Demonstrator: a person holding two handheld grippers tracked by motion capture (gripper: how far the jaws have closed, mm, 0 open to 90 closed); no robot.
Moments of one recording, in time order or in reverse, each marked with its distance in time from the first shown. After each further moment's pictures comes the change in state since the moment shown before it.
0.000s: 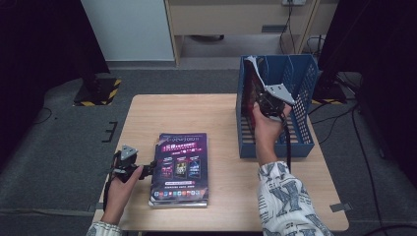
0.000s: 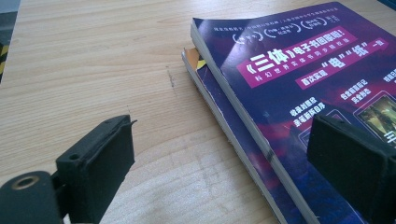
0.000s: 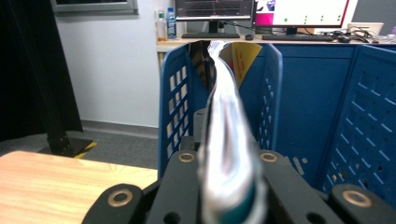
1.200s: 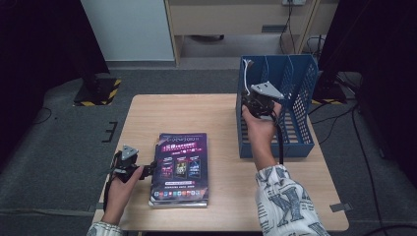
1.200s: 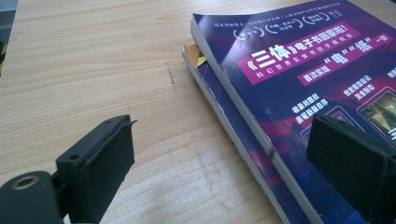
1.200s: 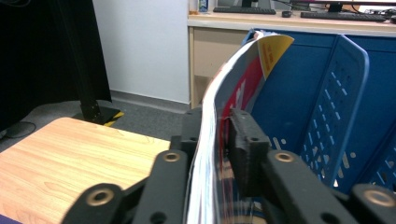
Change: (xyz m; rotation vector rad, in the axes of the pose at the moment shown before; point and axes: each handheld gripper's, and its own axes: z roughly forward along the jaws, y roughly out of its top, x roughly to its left) left arm 0.000 -0.001 0.001 0.010 0.004 0.007; right arm 0.034 0.017 -0.010 0.118 0.114 -0.041
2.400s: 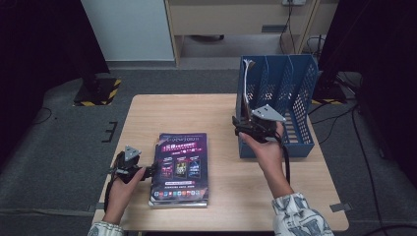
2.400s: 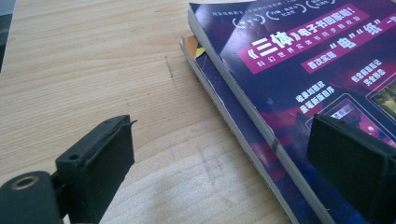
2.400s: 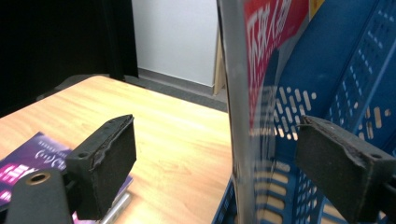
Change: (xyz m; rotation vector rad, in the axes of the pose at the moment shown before) left arm -0.003 -0.002 0.004 0.029 0.016 0.043; right arm 0.003 -0.052 -0.036 0.051 0.124 -0.065
